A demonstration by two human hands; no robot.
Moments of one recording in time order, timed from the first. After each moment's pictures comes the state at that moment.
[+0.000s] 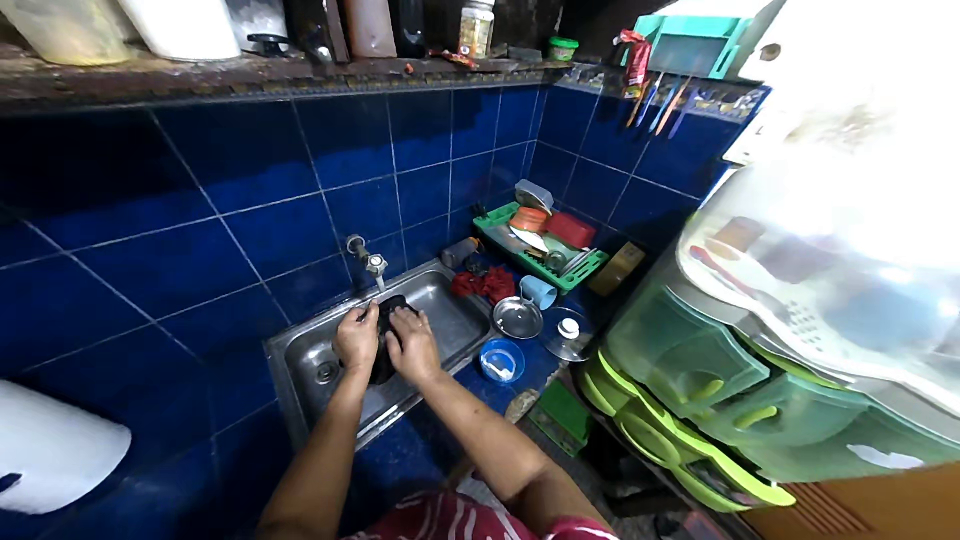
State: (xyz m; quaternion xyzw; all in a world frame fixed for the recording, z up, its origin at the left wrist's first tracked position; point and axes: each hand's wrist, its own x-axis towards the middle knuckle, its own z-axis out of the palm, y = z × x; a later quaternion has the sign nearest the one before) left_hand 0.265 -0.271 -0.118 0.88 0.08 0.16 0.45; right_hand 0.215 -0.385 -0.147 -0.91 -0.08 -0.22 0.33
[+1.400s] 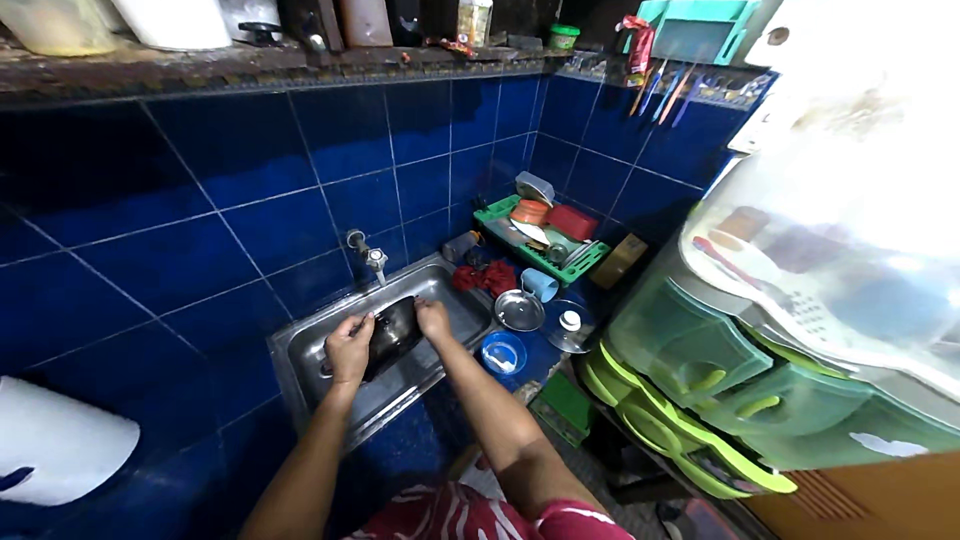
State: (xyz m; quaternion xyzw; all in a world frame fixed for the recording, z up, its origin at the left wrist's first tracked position) left_hand 0.240 -0.241 -0.133 0.80 -0.07 0.25 0.55; right_hand 0.244 -0.413 -0.112 -0.81 0.16 0.00 0.57
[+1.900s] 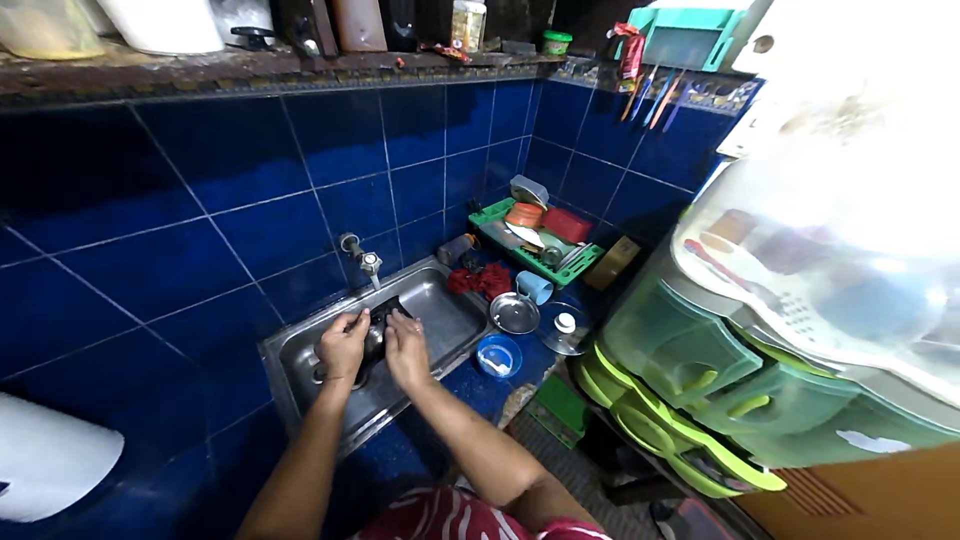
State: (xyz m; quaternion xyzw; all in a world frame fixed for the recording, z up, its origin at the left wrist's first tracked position) left_hand 0.253 -0.245 -0.130 0.83 -0.06 0.26 0.50; right_hand 0.201 -0.373 -0.137 -0.85 0.01 -0.21 0.48
